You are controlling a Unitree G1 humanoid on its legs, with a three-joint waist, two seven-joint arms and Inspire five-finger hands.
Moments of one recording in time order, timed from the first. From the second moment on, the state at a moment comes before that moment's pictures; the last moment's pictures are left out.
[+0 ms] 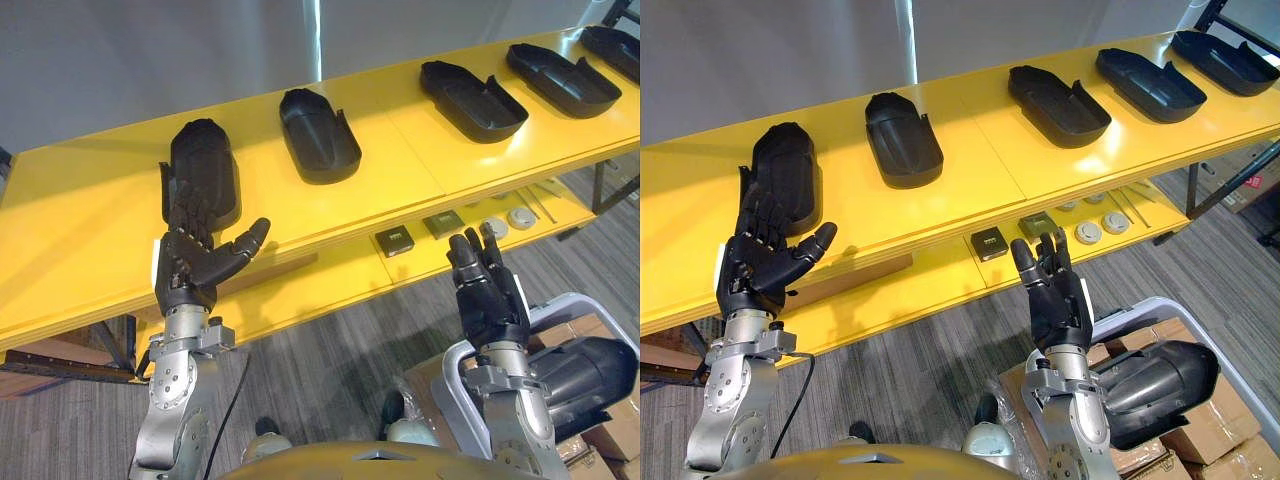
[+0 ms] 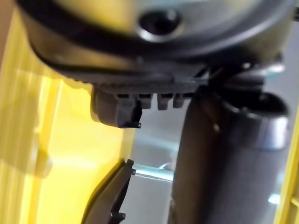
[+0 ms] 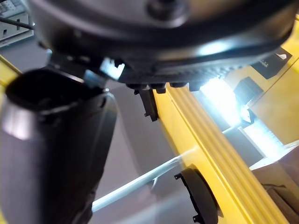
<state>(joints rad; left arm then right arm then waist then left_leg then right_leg) 0.29 0.20 -0.04 -0.38 -0.41 -0.14 0.28 0.44 -0.15 0.00 -0.32 0.59 -0.19 0.02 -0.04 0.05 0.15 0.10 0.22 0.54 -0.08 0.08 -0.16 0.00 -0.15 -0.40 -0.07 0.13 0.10</state>
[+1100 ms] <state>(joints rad) 0.23 0.20 0.02 -0.38 -0.38 -0.08 0.36 0.41 -0.15 0.01 -0.32 0.58 -0.19 0.02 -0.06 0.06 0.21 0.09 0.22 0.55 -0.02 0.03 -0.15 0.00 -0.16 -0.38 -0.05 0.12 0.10</state>
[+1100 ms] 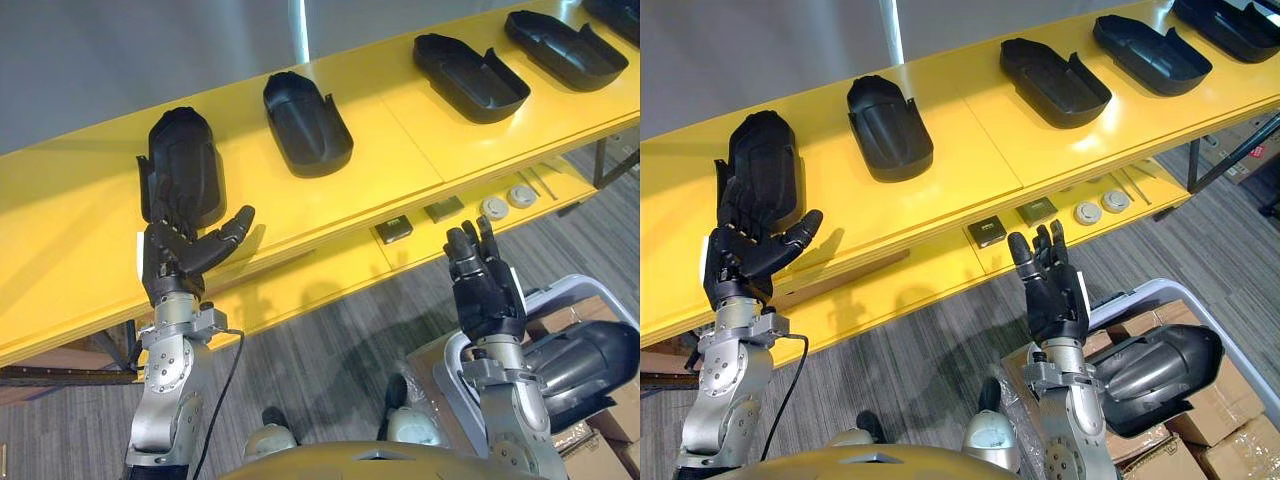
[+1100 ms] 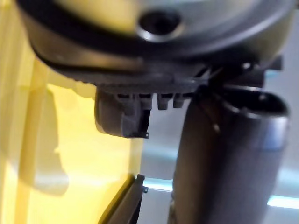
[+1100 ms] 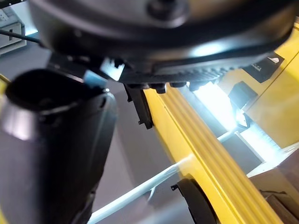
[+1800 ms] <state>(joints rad) 0.29 0.20 0.03 -0.59 -0.53 -0.17 -0.04 0.37 -0.15 0.01 -0.36 0.58 -0.19 0.06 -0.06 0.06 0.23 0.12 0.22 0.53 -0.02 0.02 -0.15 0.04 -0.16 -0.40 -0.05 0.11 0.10</state>
